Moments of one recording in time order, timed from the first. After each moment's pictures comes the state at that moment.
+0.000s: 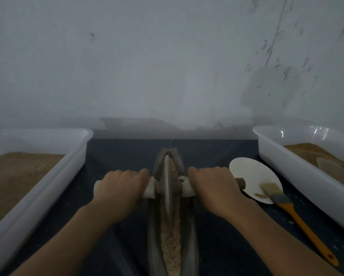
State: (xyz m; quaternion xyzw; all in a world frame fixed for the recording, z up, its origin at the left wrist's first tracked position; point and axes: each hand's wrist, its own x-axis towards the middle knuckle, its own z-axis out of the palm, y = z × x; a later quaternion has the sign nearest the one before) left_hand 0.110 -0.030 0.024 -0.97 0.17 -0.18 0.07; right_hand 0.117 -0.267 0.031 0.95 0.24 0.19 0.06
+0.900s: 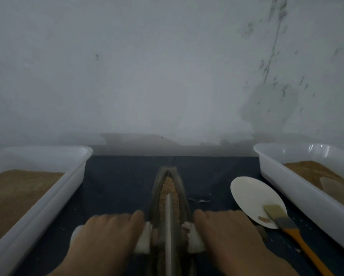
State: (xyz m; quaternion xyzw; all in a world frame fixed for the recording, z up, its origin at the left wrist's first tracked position) left_hand 0.070 -0.030 0.035 -0.99 0.15 -0.04 0.02; right_hand 0.078 -0.269 0.038 0.97 0.24 0.08 0.06
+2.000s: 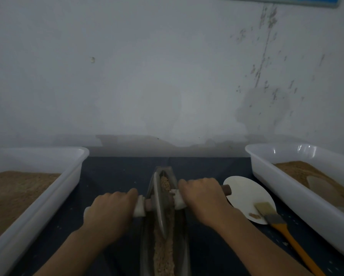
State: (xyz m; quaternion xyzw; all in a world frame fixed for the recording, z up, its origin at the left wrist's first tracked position) left_hand 0.109 -0.027 0.027 -0.98 0.13 -0.13 0.01; right_hand 0.132 -0.260 0.046 0.94 0.25 0.19 0.10
